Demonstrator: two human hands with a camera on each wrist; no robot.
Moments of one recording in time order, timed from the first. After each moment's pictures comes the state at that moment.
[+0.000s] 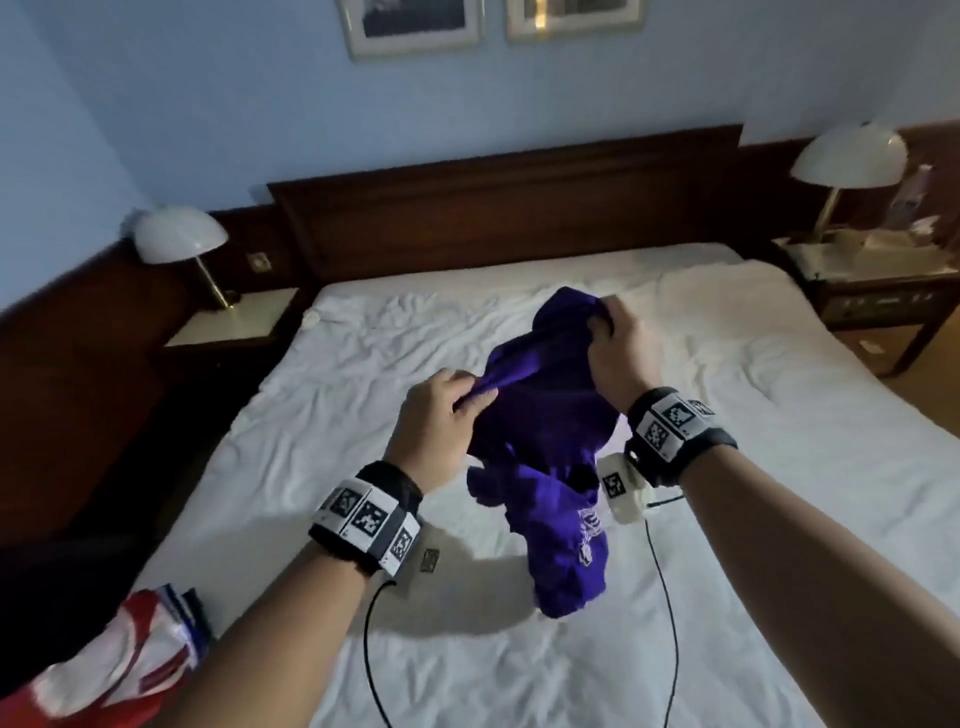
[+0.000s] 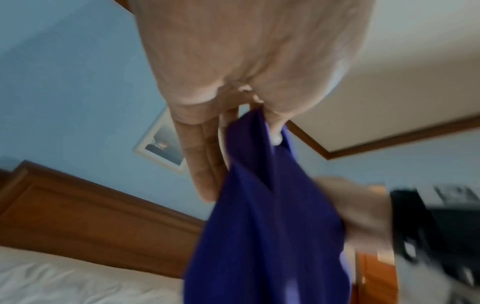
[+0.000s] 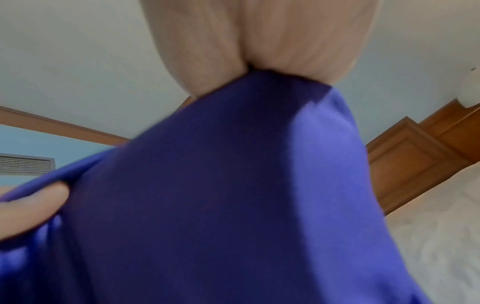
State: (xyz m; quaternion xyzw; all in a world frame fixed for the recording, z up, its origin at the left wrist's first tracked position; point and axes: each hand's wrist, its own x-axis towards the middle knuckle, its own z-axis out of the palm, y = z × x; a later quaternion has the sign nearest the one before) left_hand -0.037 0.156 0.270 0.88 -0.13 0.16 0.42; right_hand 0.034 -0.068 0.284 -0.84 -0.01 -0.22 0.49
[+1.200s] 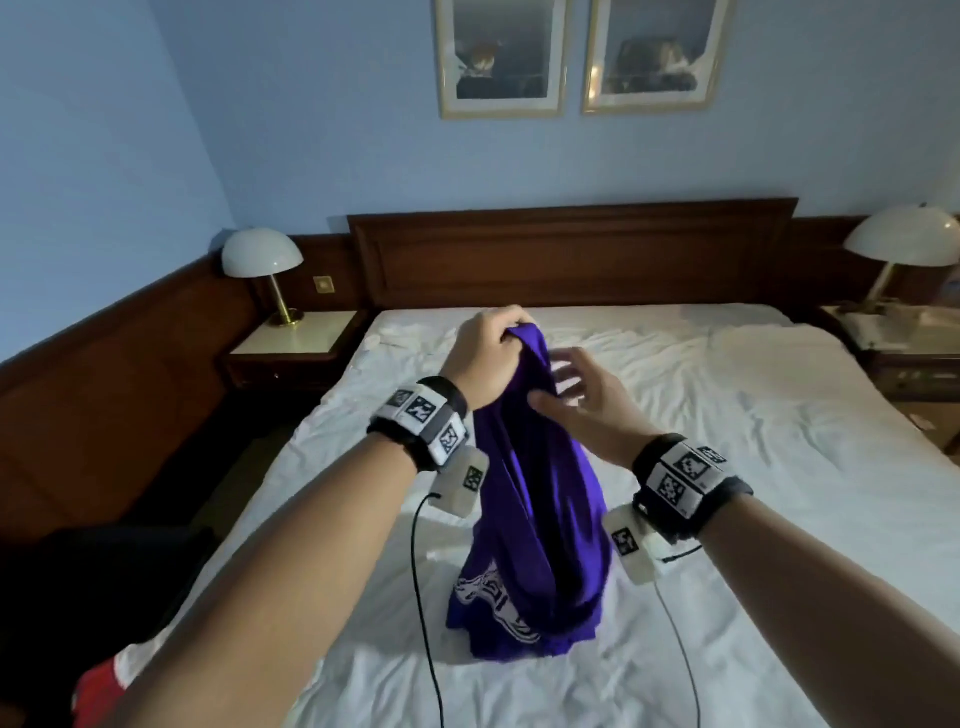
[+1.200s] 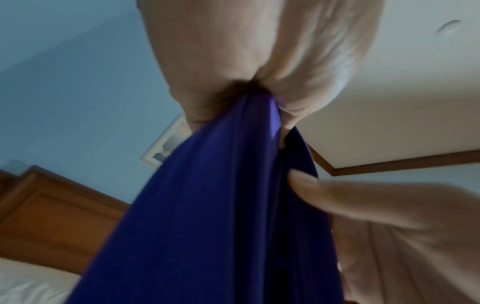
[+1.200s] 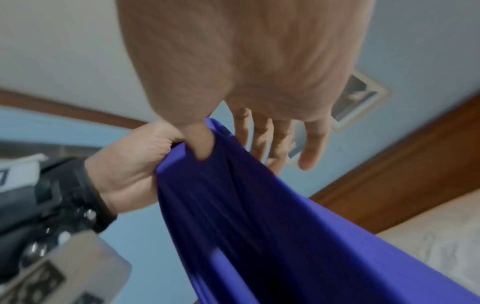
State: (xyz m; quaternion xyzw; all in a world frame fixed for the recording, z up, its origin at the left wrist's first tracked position) left_hand -0.010 0.273 0.360 0.88 -0.17 0.19 0.41; right_hand -0.030 0.095 0.314 -0.86 -0.19 -0.08 0.47
